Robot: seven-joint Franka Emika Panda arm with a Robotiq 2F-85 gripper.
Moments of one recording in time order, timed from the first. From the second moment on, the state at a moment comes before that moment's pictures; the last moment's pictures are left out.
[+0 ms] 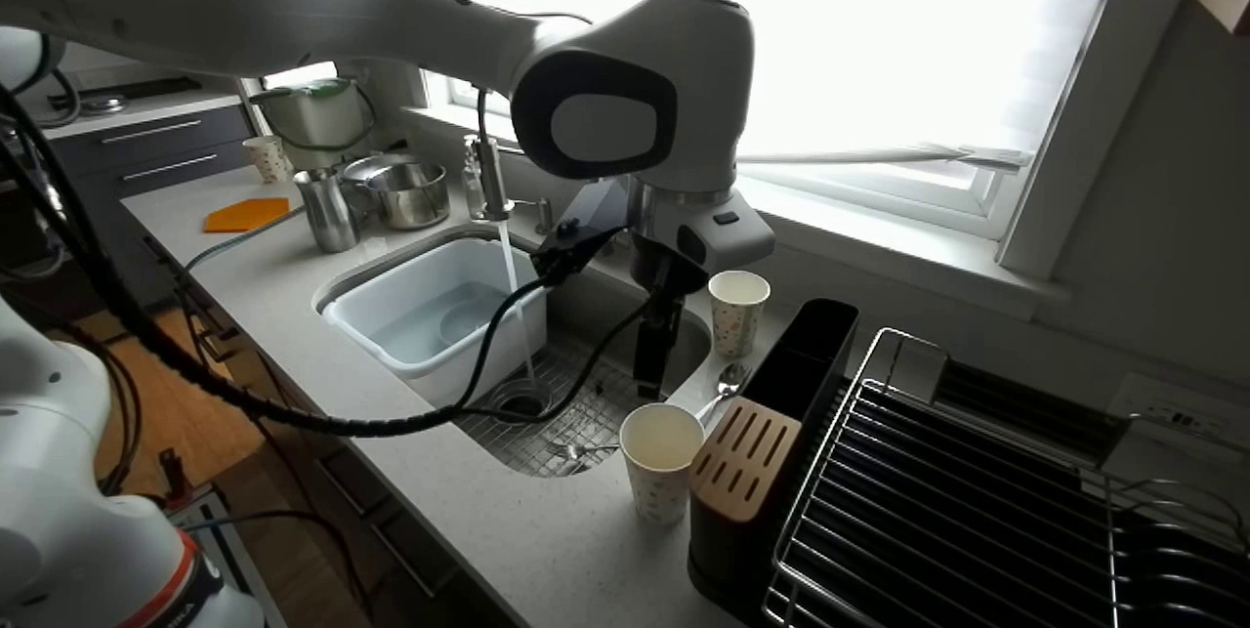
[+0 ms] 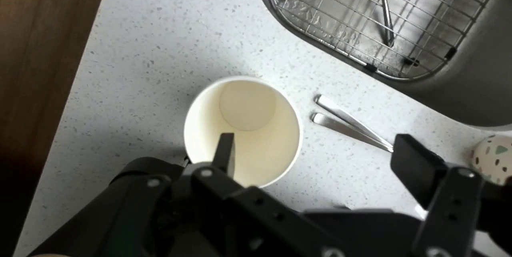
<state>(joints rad) -0.30 0.03 -0.33 -1.93 0.04 1.88 0.42</state>
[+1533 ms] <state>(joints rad) -0.37 0.00 -0.38 -2.08 -0.04 1.94 0.23</state>
